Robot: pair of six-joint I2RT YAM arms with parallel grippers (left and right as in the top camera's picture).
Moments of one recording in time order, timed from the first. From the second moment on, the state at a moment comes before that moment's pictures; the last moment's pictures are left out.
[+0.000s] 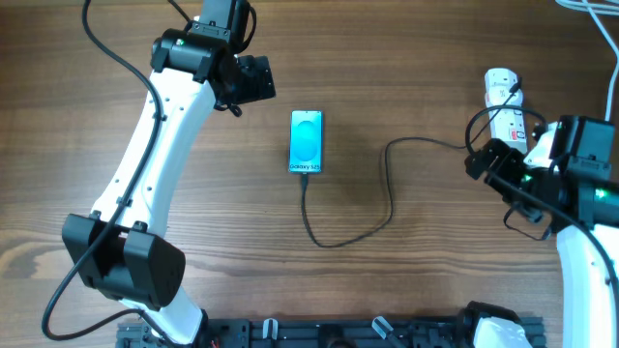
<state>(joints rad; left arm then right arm) -0.27 1.82 1.80 -1.17 -0.13 -0.46 -0.23 1.11 1.03 -1.03 -0.24 0.41</state>
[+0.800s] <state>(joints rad) -0.27 1.82 1.80 -1.17 -0.13 -0.46 0.02 0.44 0.54 -0.35 -0.22 0.26</state>
